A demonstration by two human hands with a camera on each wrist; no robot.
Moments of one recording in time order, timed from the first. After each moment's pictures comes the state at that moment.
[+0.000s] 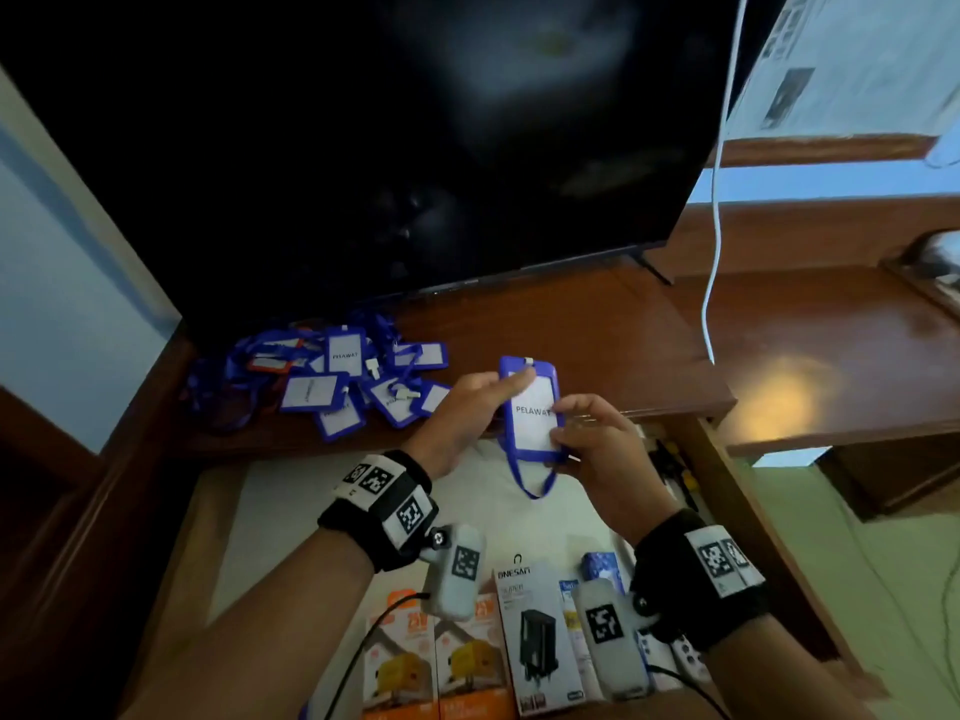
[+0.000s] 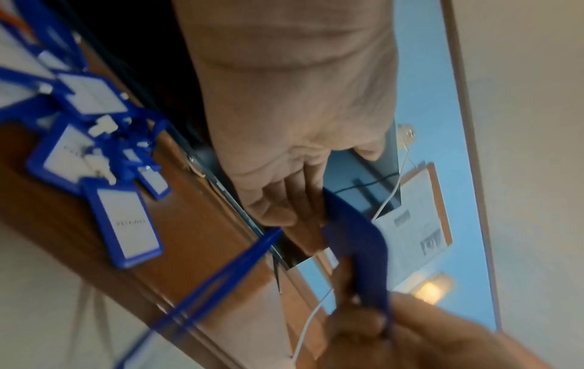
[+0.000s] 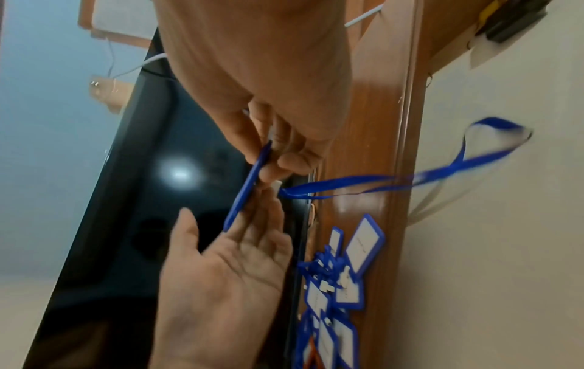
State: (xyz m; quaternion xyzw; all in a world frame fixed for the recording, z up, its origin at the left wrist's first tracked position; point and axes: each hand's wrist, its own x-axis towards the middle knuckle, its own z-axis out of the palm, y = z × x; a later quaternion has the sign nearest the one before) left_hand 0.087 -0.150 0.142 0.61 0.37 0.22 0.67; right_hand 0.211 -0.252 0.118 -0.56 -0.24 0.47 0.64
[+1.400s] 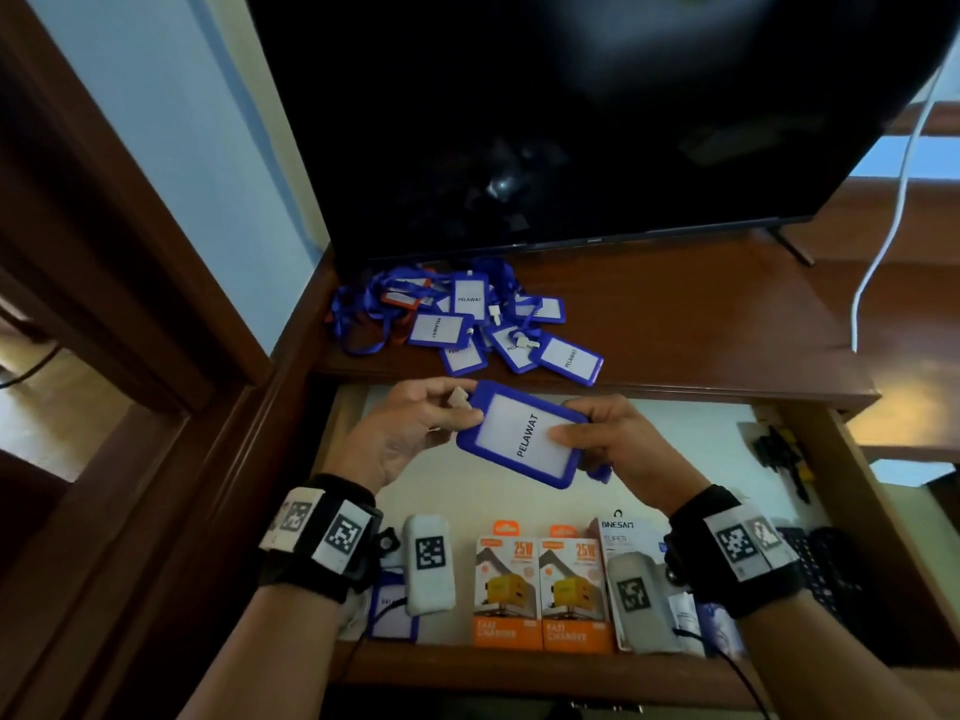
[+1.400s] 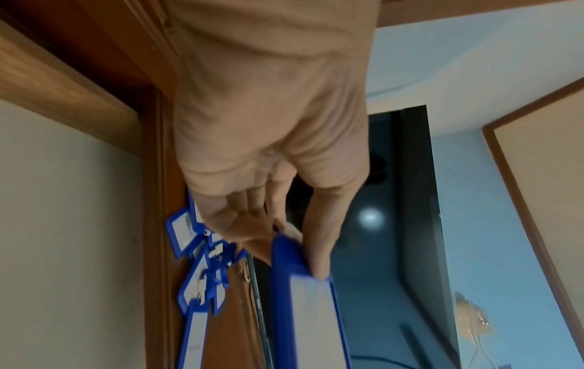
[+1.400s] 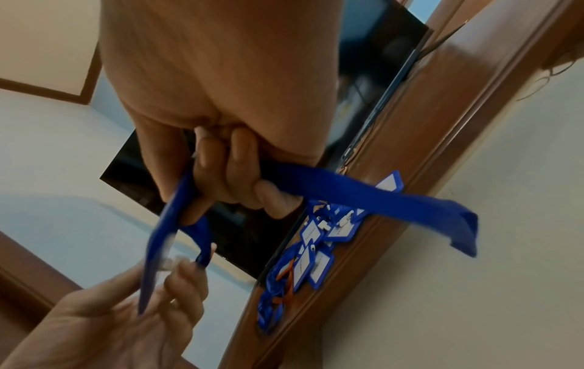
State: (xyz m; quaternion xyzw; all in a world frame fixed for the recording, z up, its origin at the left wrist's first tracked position) left_hand -0.122 -0.148 0.122 0.48 0.46 0.26 0.69; right_hand 0.097 -0.234 0.119 -0.54 -0.46 0.57 0.41
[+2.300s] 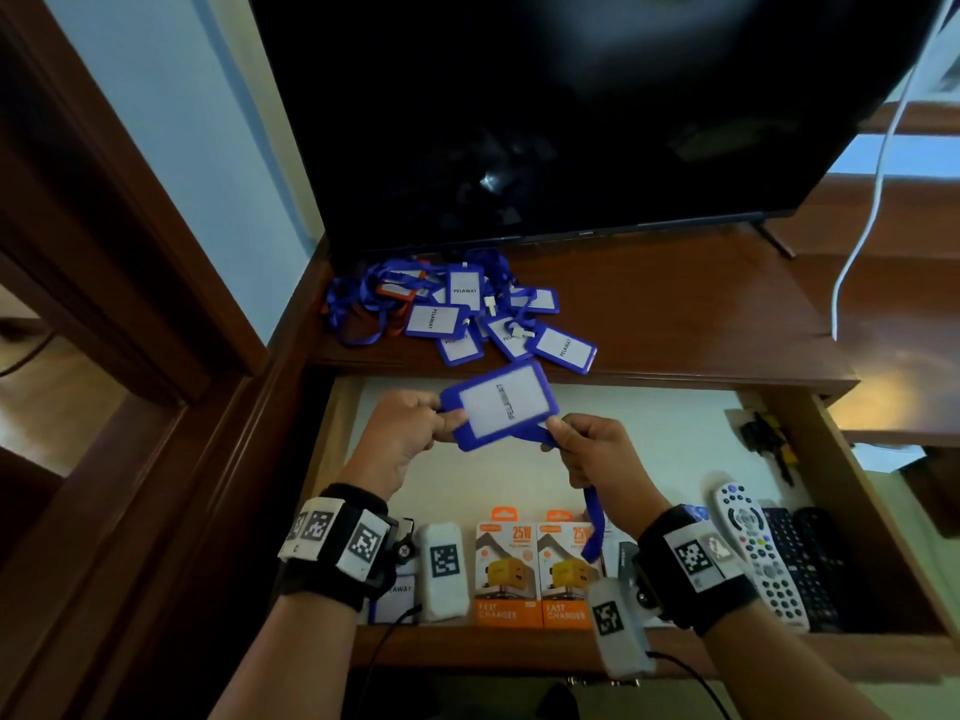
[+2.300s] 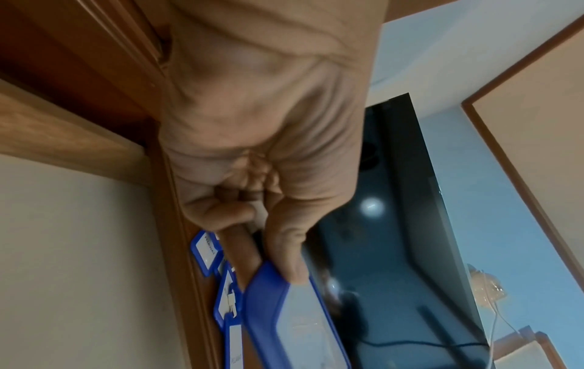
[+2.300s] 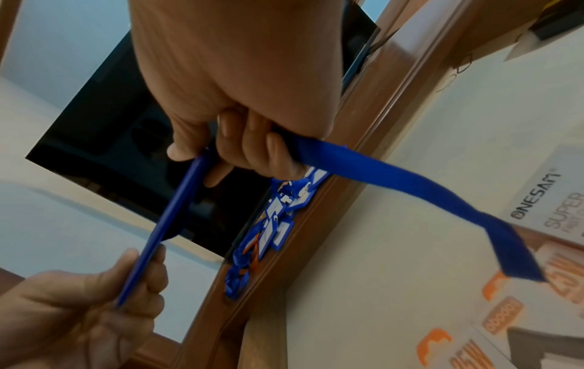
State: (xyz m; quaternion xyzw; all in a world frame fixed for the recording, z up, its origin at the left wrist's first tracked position) left_hand -0.128 -0.167 0.109 0.52 0.59 0.25 0.57; right_hand 0.068 -0.253 0.085 -0.62 -0.37 0.51 0.47
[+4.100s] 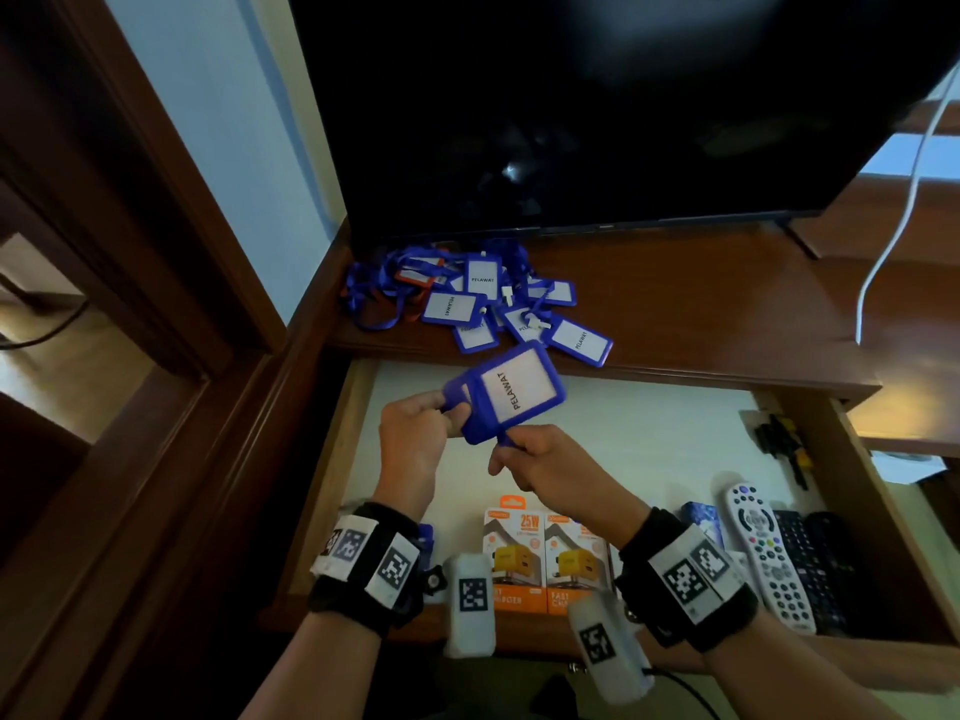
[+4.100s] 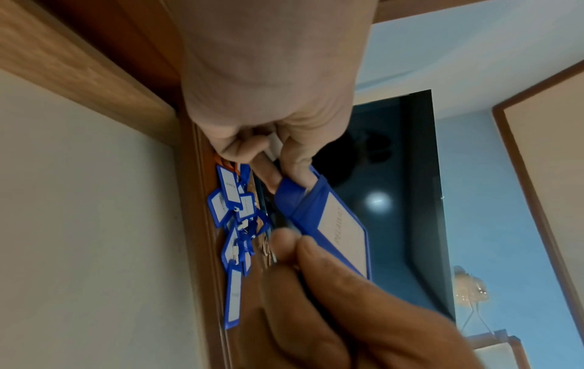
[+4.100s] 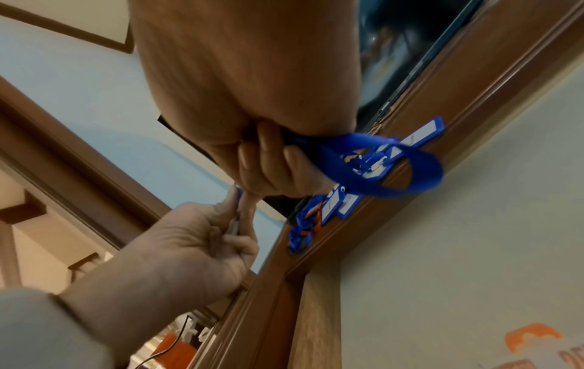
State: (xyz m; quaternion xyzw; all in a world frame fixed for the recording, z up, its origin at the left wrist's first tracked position) left_hand -0.124 -0.203 0.105 0.46 0.62 0.39 0.51; right_hand 0.015 -0.257 0.118 -0.60 -0.61 0.45 0.25
